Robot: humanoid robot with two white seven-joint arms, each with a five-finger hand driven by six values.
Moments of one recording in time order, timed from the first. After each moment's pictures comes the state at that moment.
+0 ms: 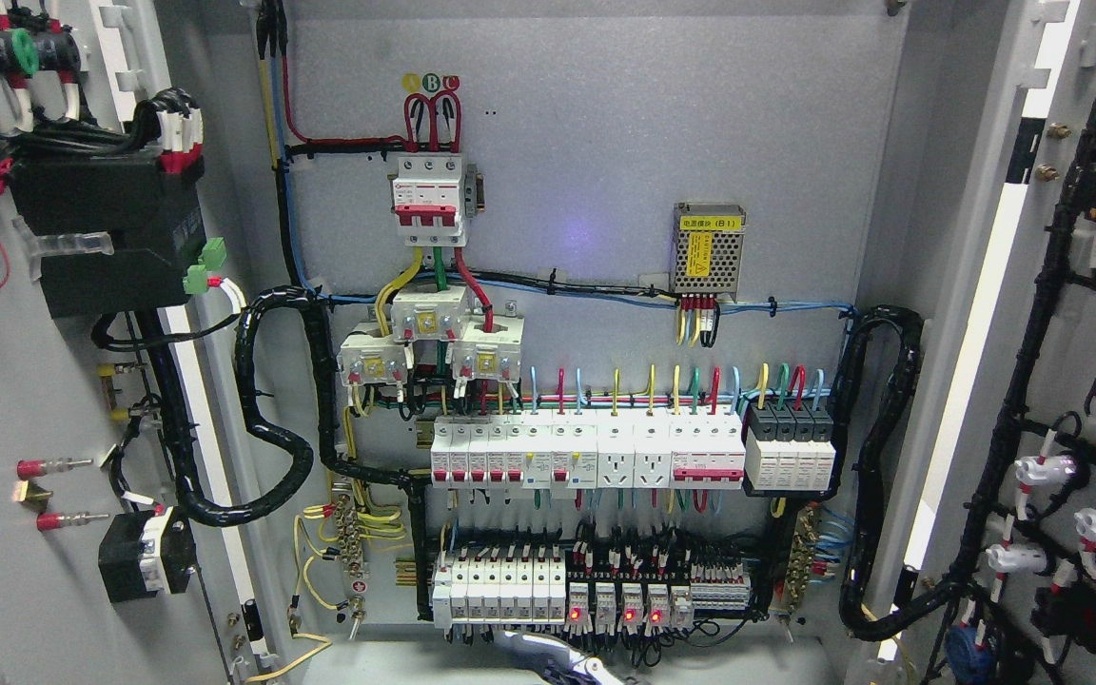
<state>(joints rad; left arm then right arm) 0.38 0.00 -0.25 -0.83 0.10 -0.19 0.01 -0.12 -0.24 0.37 -2.03 -0.45 -0.03 0.46</state>
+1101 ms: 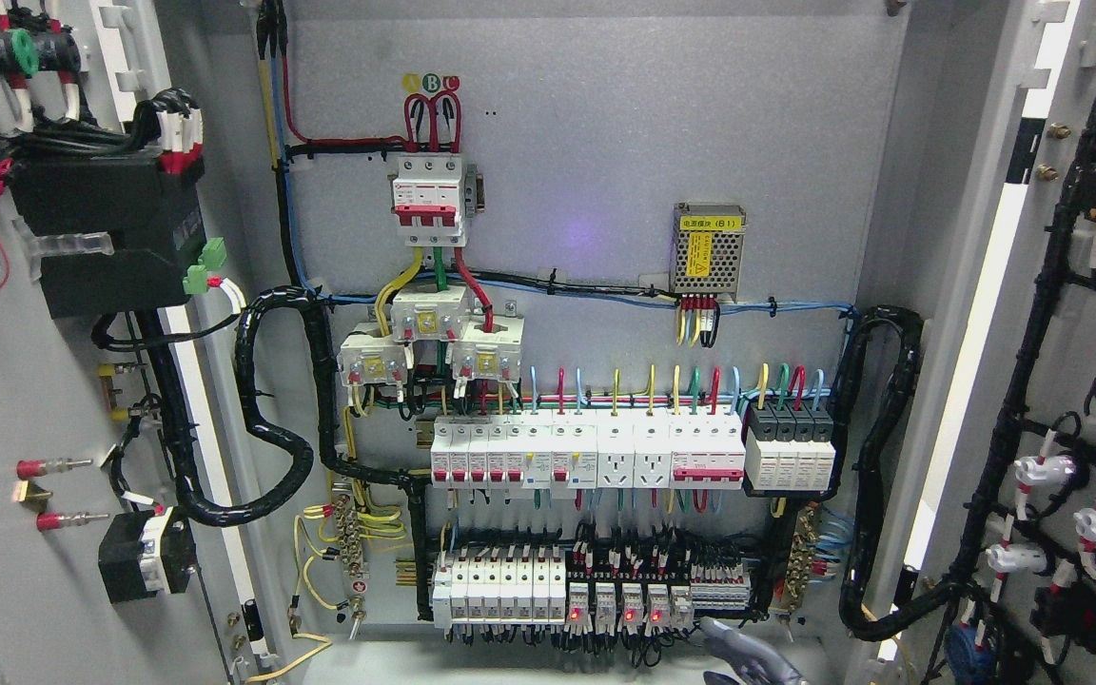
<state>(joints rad) 0.50 0.15 -0.44 -1.69 0.10 -0.20 0.01 0.13 -0.27 0.11 -2.07 -0.46 -0.29 0.45</state>
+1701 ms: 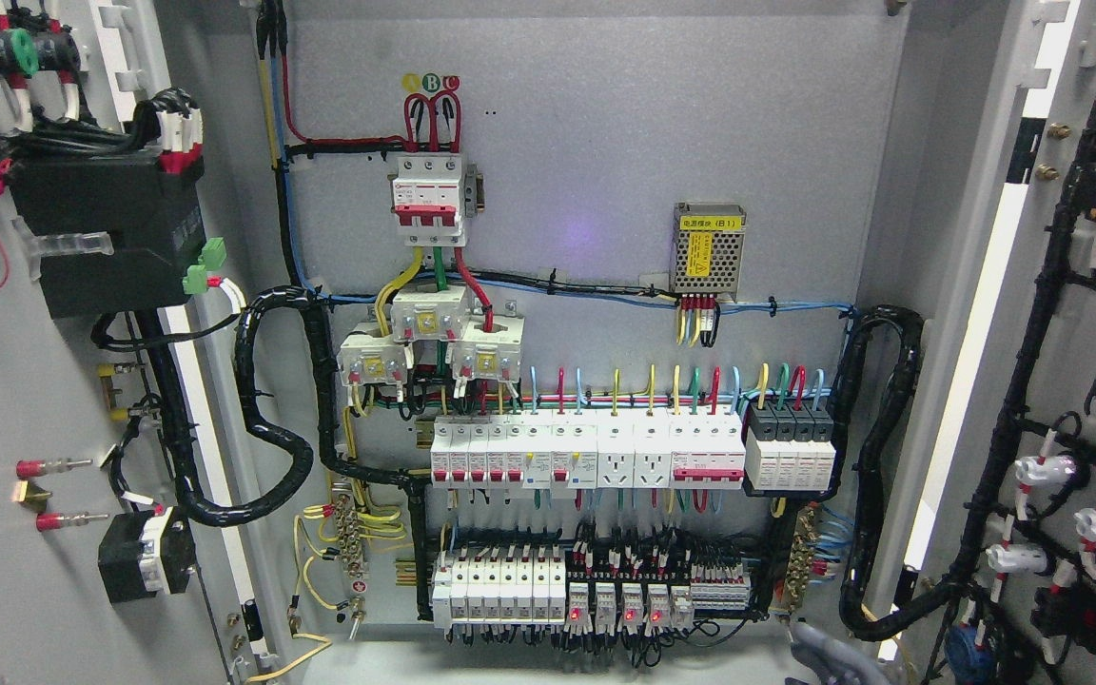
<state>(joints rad) 0.38 0.21 -0.46 -1.93 0.10 -0.24 0.01 0.21 -0.29 0.02 -2.07 -0.59 -0.34 0.45</state>
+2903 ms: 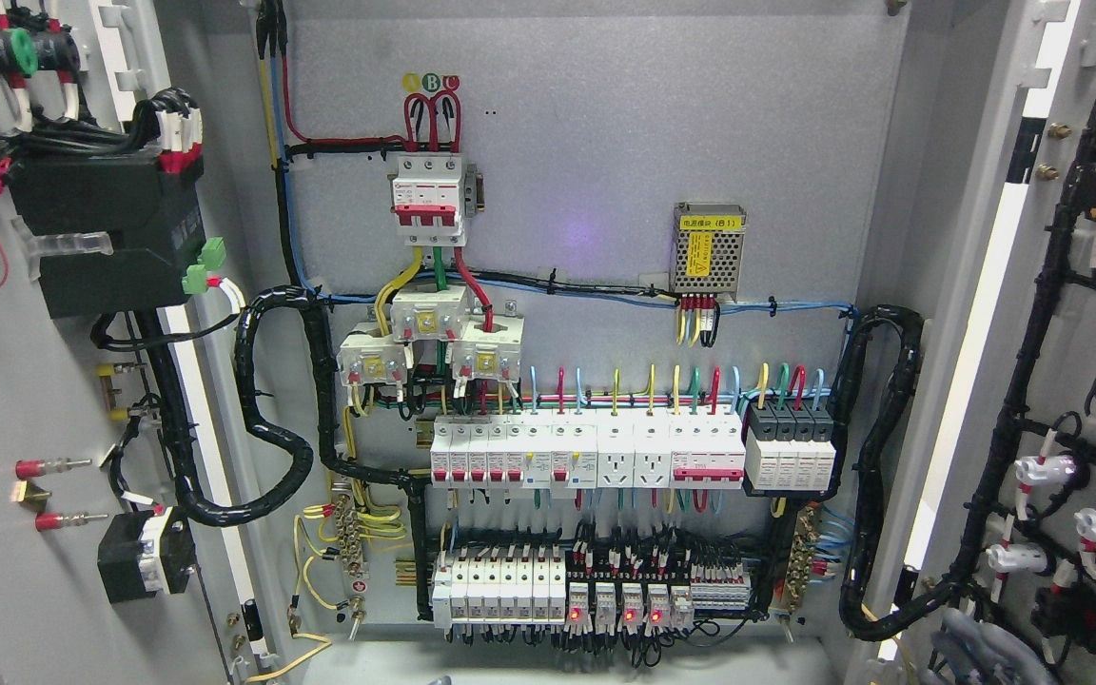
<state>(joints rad) 0.23 0.27 -0.28 -2.08 0.20 -0.27 0.01 0.28 -0.39 -0.14 -2.07 -0.77 -0.37 0.46</state>
